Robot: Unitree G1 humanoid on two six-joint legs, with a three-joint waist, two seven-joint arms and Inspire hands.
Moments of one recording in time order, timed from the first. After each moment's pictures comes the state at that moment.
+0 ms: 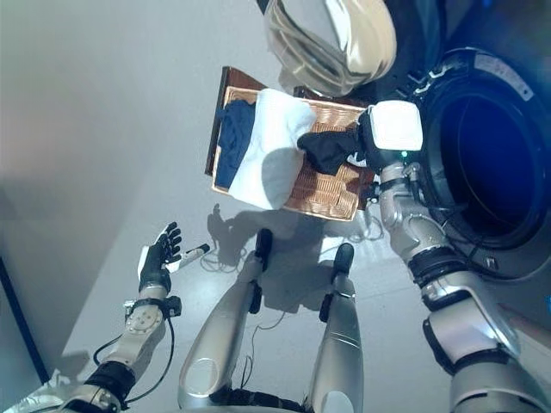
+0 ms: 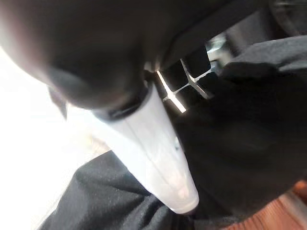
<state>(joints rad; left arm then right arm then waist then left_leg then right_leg) -0.13 0.33 -0.24 0.64 -0.31 -0.29 0.33 -0.72 -0.56 0.35 0.66 -0.45 0.02 -0.52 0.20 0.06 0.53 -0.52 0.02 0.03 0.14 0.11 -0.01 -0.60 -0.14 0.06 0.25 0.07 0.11</state>
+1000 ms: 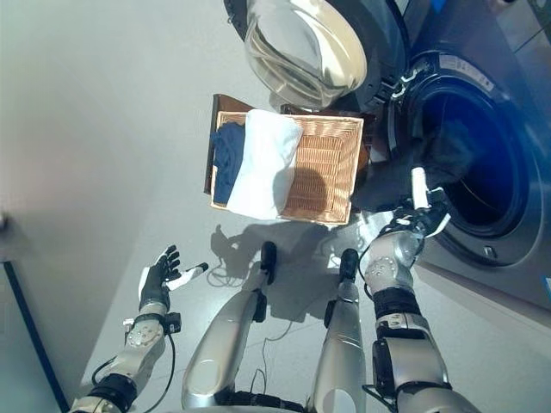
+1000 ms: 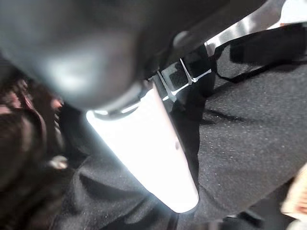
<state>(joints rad) -0.09 0.28 -0.20 0.70 -0.29 -0.24 0.31 -0.61 -0.32 -0.18 0.73 0.92 -0.35 -0.53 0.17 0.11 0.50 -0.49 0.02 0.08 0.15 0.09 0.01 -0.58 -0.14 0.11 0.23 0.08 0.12</state>
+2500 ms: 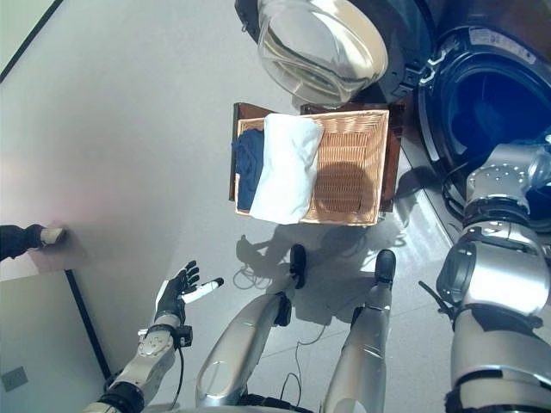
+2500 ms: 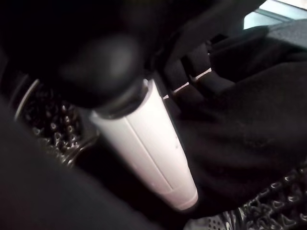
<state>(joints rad) -0.07 0.27 -0.30 0.74 -0.37 -0.23 0.26 -1.15 -0.71 -0.26 1.17 1.27 -0.40 -0.59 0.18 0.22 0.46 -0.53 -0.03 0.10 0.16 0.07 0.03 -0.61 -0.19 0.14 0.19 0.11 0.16</state>
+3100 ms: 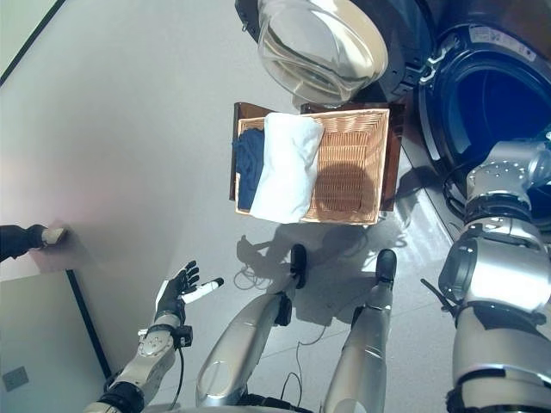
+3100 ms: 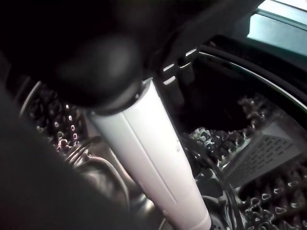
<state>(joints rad) -0.07 0.27 -0.30 0.74 -0.37 -0.23 0.26 -1.18 -0.72 -0.23 1.21 1.26 -0.41 -0.62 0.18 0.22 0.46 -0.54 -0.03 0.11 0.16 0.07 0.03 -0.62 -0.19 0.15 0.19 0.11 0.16</state>
